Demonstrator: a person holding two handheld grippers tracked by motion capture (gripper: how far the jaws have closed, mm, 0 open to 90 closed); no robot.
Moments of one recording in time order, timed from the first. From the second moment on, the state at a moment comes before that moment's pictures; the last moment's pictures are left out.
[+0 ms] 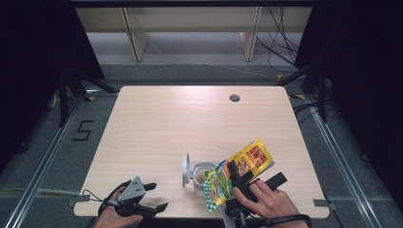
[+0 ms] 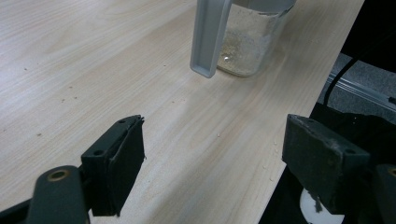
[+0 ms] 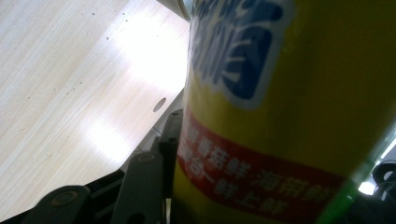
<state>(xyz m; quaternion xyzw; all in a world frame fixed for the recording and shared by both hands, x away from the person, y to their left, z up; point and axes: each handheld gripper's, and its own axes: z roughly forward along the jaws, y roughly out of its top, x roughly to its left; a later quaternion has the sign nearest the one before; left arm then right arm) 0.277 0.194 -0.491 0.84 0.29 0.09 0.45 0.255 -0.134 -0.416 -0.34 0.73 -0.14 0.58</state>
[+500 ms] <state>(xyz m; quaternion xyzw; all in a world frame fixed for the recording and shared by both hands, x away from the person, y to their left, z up) 0.278 0.194 -0.492 0.84 0.30 0.10 0.45 0.256 -0.140 -0.410 -0.35 0.73 -0.15 0.57</state>
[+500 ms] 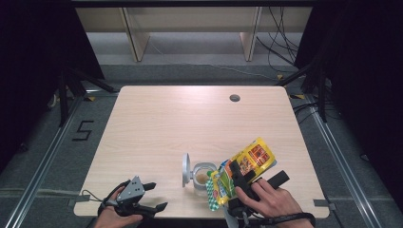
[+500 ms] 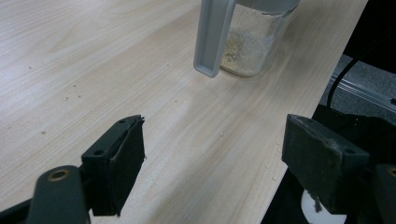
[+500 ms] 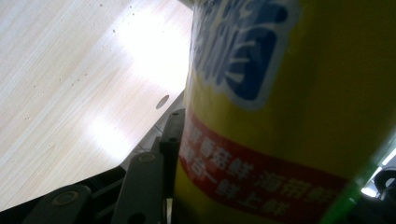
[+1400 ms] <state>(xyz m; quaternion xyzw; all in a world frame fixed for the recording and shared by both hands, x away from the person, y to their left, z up) 0.277 0.193 -0.493 0.83 0.30 0.10 0.45 0.259 -0.137 -0.405 -0.37 0.73 -0.16 0.56</state>
